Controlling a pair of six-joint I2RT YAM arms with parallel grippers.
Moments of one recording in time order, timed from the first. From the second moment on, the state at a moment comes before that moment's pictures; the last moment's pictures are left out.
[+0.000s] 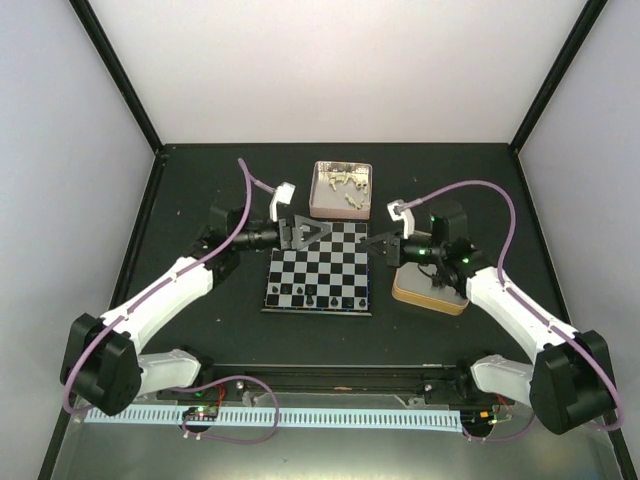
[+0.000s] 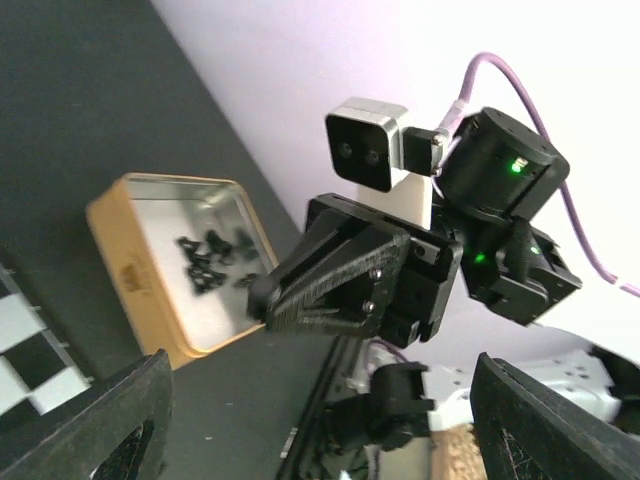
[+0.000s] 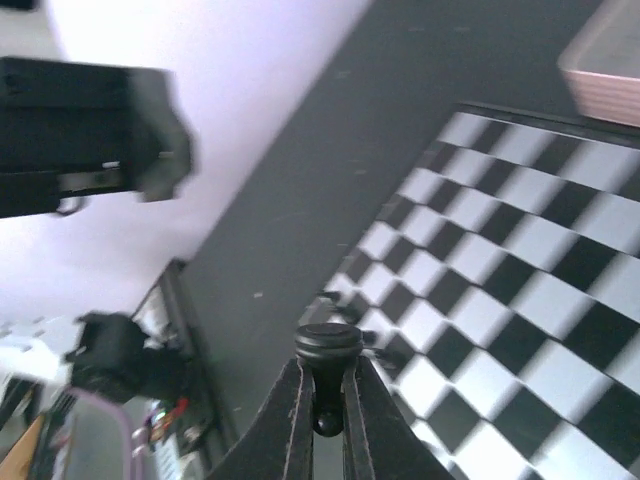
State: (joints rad) left arm -0.45 1.21 0.81 0.13 0.84 -0.75; right arm 0.35 1.16 0.69 -0.06 -0.79 0.42
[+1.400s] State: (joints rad) left arm -0.56 1.31 0.80 0.36 0.82 -1.08; right arm 0.55 1.20 0.77 0.15 -0.83 0.60
